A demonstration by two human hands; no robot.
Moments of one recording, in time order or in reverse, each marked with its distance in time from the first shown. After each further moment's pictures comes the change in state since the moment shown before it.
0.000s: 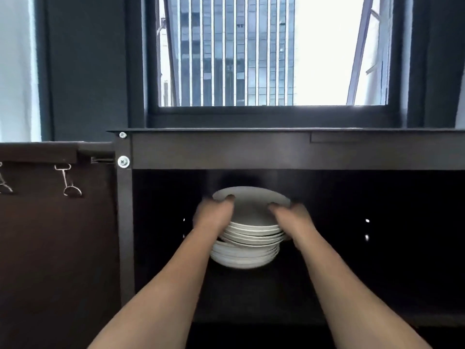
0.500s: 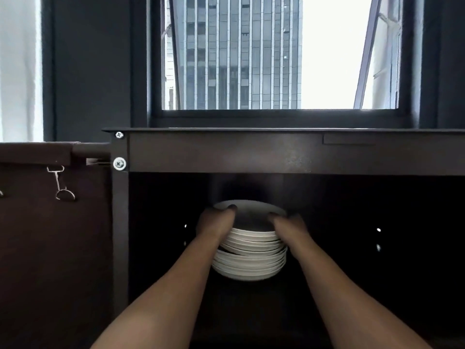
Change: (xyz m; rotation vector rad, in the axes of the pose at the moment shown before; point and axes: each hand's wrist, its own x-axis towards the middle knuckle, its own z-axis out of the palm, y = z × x) left_hand 0.038 -0.022 0.023 -0.043 0.017 -0.044; right_hand 0.032 0.015 0.029 0.001 -0.032 -0.015
